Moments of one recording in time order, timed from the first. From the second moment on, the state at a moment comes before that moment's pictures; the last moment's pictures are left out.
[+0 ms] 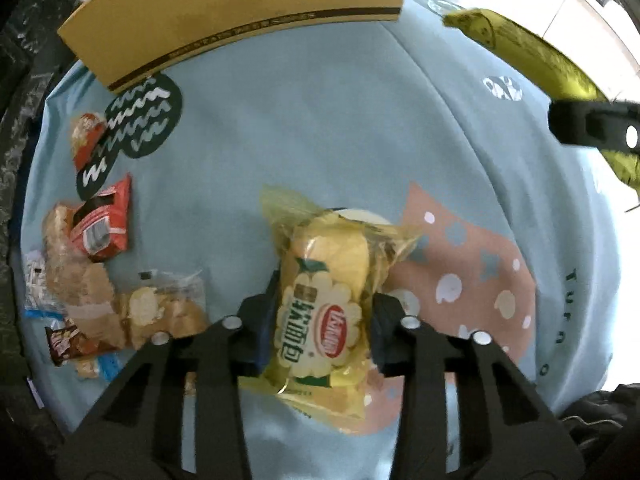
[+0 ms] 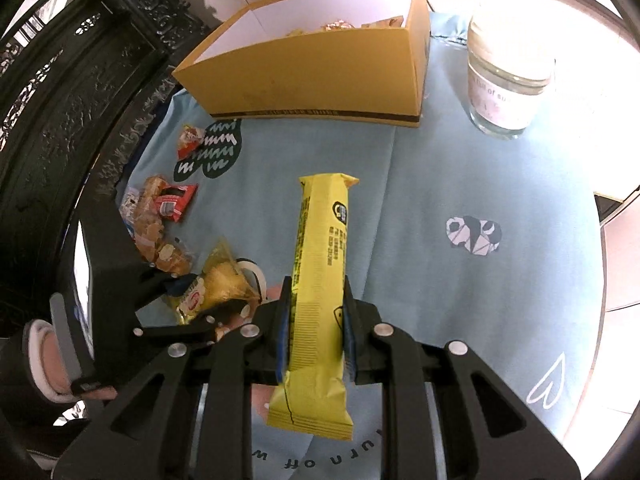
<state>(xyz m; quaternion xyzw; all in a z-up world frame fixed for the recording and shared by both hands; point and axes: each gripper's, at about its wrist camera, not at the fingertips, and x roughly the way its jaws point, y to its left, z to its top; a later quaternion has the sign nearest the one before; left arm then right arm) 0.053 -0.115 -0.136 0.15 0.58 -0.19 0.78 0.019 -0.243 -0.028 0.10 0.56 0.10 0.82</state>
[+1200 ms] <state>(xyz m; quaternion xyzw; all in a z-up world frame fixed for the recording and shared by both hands) 0.287 -0.103 0.016 0.04 0.46 -0.07 0.88 0.210 -0.257 0.027 0.10 0.44 0.05 0.89</state>
